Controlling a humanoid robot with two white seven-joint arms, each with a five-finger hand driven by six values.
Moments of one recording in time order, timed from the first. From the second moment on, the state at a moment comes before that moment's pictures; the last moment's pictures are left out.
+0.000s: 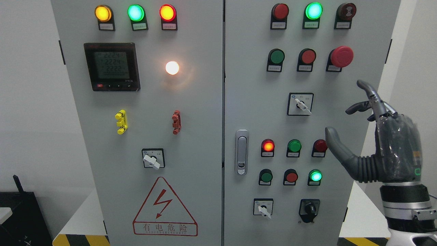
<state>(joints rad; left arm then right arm) 0.06 -0.08 0.00 0.00 0.04 -0.09 0.09 -0.50 -0.16 -0.07 -1.97 0.82 -0.01 0.00</state>
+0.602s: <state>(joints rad) 0.06 -0.08 0.00 0.00 0.04 -0.09 0.09 -0.53 -0.13 -0.03 -1.92 0.86 0.09 0.00</state>
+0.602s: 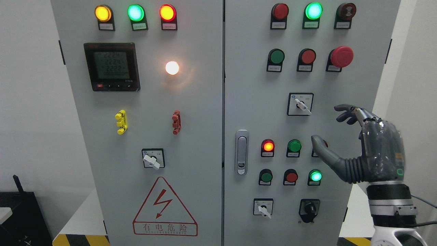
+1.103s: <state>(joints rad) 0.06 -0.08 0.00 0.00 0.04 -0.09 0.09 -0.59 -0.12 -0.01 -1.88 0.88 0.15 0.00</state>
